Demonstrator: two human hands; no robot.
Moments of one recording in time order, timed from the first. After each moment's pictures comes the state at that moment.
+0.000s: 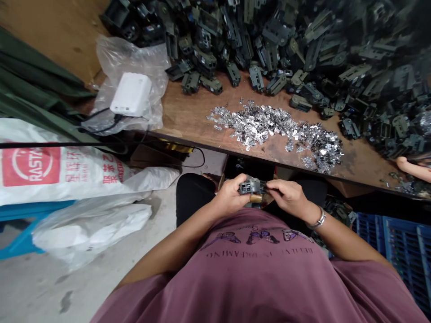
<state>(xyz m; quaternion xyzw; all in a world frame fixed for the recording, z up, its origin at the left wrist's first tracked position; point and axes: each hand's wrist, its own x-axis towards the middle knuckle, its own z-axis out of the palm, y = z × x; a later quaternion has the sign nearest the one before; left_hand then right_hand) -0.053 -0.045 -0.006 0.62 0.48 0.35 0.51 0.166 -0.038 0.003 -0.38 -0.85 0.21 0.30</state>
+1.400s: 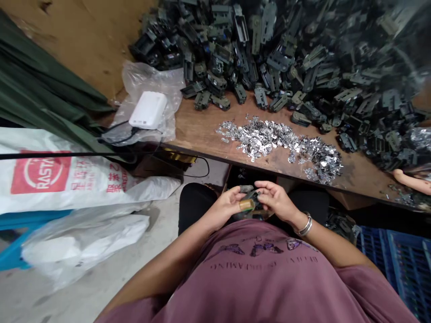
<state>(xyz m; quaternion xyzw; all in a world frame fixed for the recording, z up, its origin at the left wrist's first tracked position) -0.080 -0.058 -0.007 0.33 0.39 0.35 0.78 0.121 -0.034 -0.014 -0.44 -0.44 0.71 0.32</state>
